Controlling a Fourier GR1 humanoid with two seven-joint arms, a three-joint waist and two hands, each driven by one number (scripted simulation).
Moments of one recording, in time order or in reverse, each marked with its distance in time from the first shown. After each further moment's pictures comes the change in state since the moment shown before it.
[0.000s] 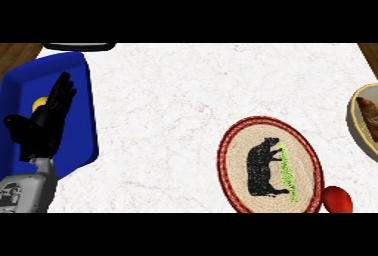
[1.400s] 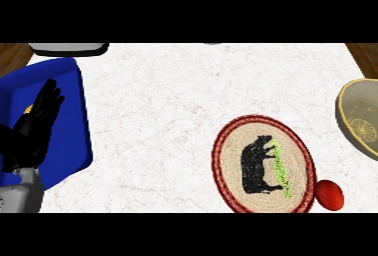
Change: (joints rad) left arm 0.068 0.041 0.016 -0.058 0.045 0.004 0.031; right arm 0.660 0.057 -0.276 -1.345 -0.419 0.121 0.473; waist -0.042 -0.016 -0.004
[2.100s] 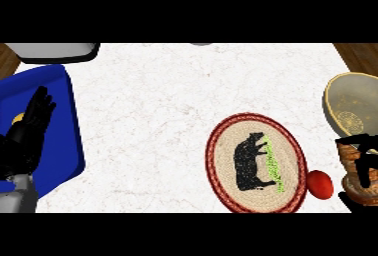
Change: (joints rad) left arm 0.043 0.018 0.020 0.021 0.012 0.020 -0.040; right arm 0.141 0.095 0.440 -0.222 0.411 -0.205 0.007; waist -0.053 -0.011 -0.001
